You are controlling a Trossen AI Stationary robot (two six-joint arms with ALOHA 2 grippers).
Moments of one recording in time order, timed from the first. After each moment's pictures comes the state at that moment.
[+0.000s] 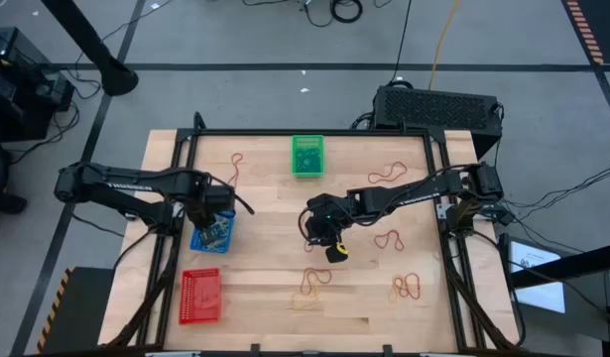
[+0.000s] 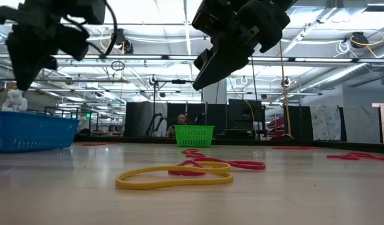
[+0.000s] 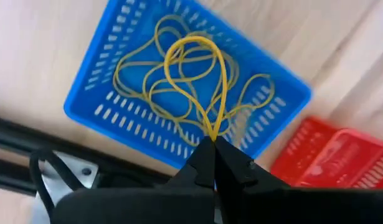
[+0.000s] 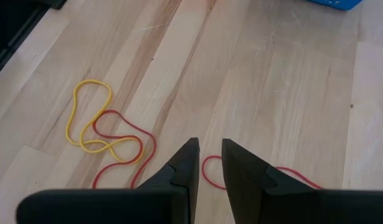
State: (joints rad) left arm 0.02 1.14 0.87 -1.33 0.15 -0.47; right arm 0.05 1.76 1.19 -0.27 -0.24 -0.16
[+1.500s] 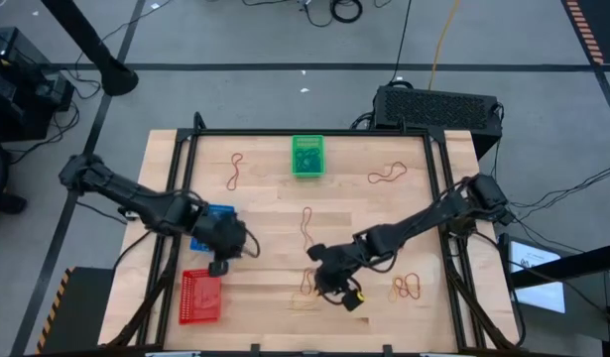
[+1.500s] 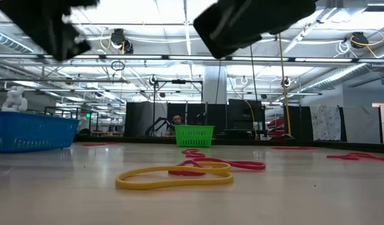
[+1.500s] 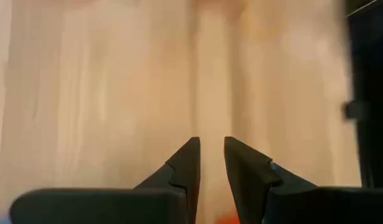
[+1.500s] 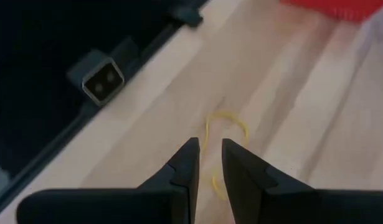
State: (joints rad) left arm -0.37 1.14 0.82 -0.67 0.05 -0.39; right arm 0.36 1.79 1.19 -0.15 -0.24 -0.12
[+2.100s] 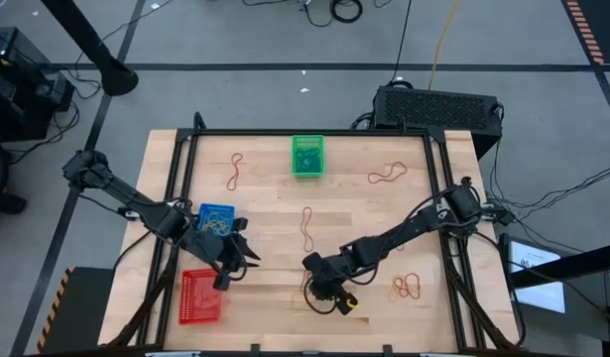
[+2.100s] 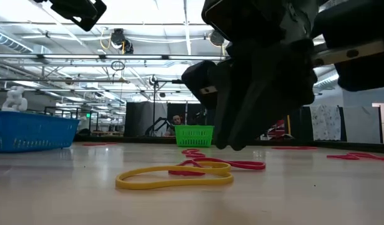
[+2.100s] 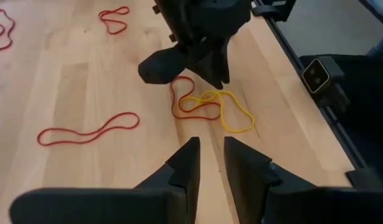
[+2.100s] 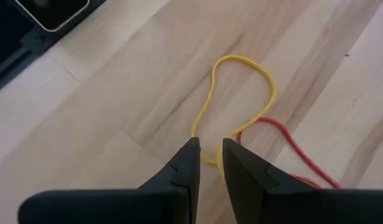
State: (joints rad) left arm -0.52 1.14 0.79 -0.31 -0.21 -0.21; right arm 0.36 1.99 1.19 -0.09 -0.23 -0.21
